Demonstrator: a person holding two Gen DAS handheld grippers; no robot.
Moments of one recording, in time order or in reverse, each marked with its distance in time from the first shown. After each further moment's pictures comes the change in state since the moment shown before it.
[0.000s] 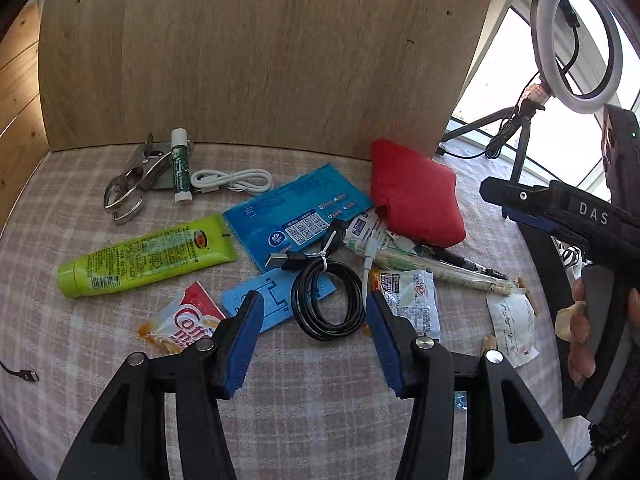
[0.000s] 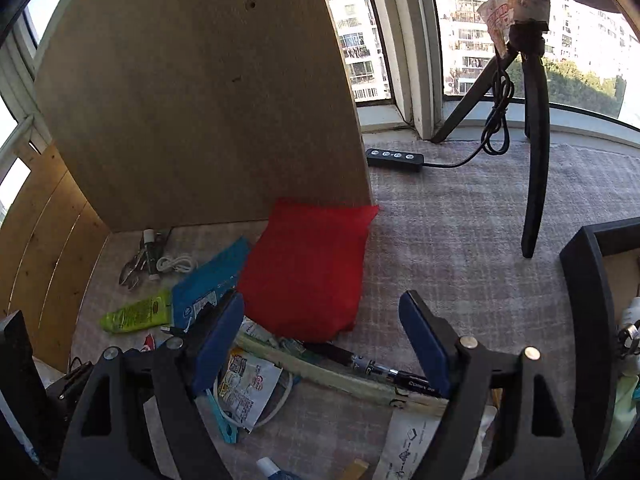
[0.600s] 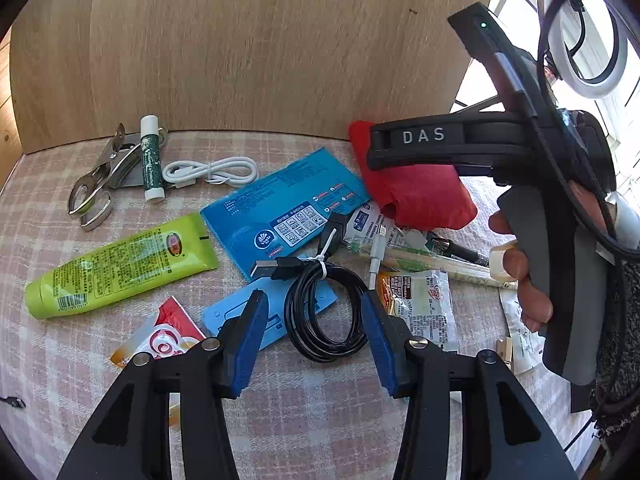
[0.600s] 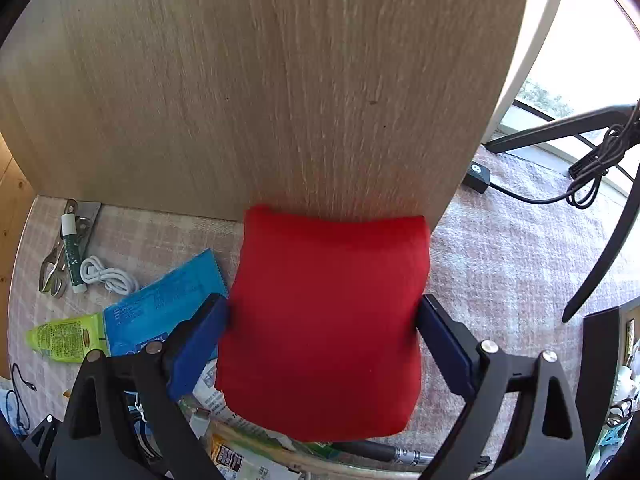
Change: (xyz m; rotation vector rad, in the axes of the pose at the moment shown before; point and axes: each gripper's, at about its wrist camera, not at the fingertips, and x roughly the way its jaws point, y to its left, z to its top) left arm 0.027 0.001 0.005 0.023 0.049 -0.030; right arm 0.108 0.045 0.039 -0.122 0.209 -0.219
